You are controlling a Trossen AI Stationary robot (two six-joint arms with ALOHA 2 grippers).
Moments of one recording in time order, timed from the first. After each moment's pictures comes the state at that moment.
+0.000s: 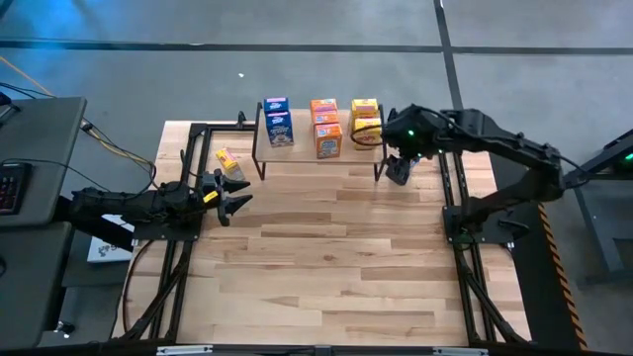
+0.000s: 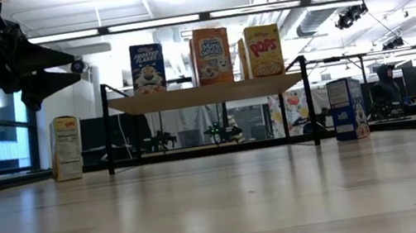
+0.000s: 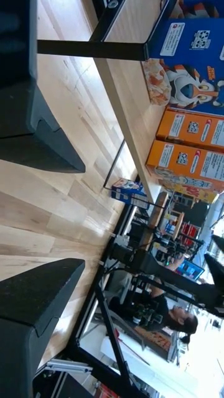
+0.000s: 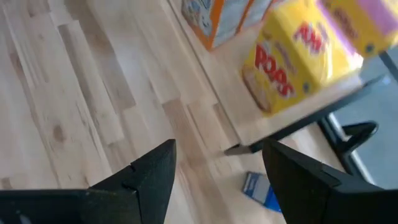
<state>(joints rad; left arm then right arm) -0.03 0.09 0.01 0.06 -0.33 -0.31 -0.26 1.31 1.58 -1.25 0.14 0.11</state>
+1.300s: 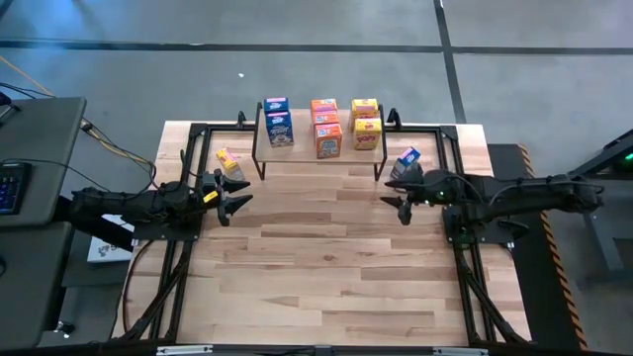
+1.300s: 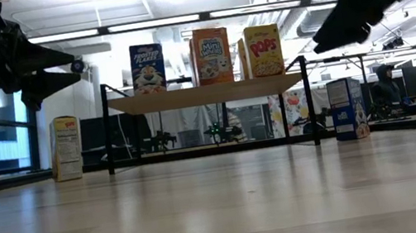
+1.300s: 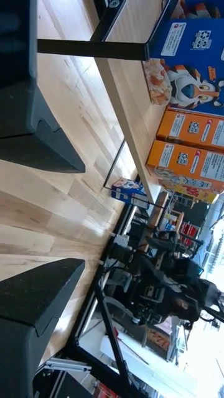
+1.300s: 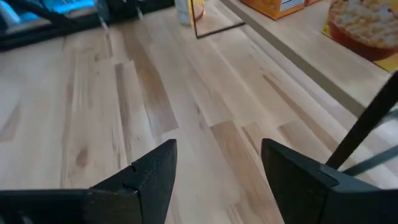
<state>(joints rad) -0.03 0.09 0.01 0.06 -0.33 -0.32 -0.06 0.72 0.44 -0.23 0.19 0.23</state>
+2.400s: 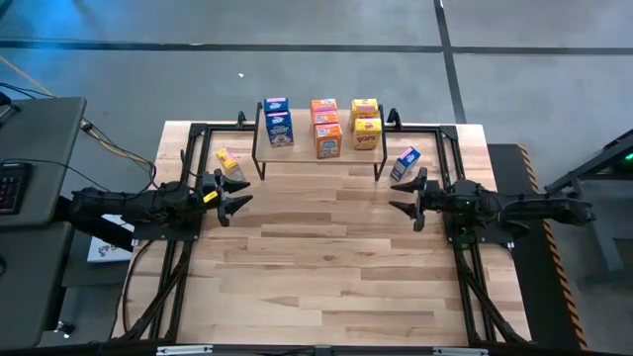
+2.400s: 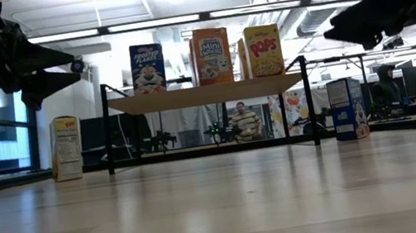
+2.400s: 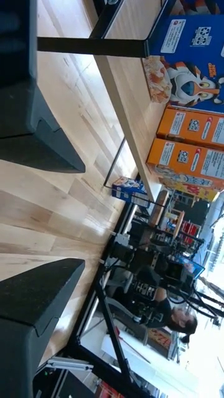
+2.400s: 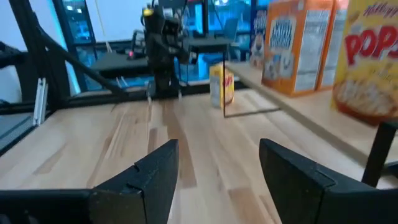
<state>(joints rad) -0.03 0.09 0.01 0.06 -0.32 -0.31 -0.06 0.30 0.05 0.22 0.10 0.05</state>
